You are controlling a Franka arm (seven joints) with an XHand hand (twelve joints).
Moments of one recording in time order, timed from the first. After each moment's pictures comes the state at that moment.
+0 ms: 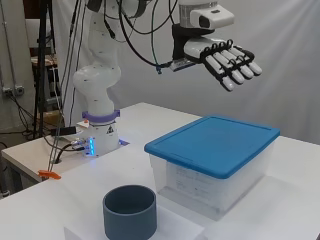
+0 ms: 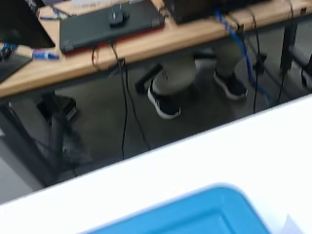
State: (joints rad) arm 0.35 0.25 -0.70 -1.46 0.29 1.59 -0.88
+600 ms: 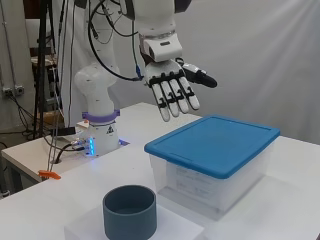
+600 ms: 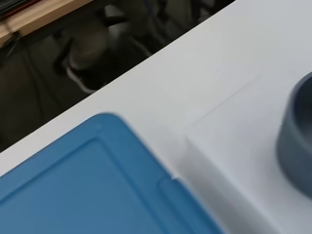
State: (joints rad) arm 0.42 0.11 -0.84 -1.77 0.27 1.66 -0.72
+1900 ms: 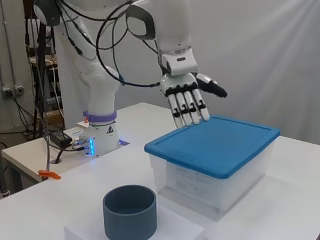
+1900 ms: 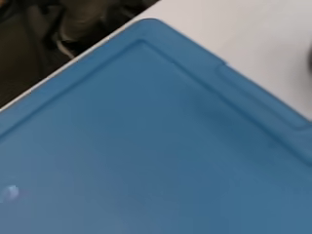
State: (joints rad) arm 1.34 -0.45 -1.43 -1.98 -0.17 1.78 -0.18
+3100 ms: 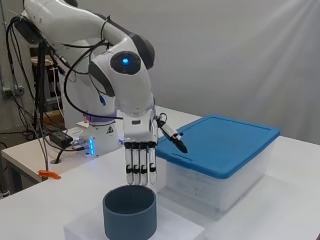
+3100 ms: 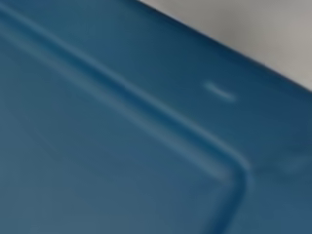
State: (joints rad) arm 1.37 -0.64 -1.72 -2.08 -0.28 1.79 -0.04
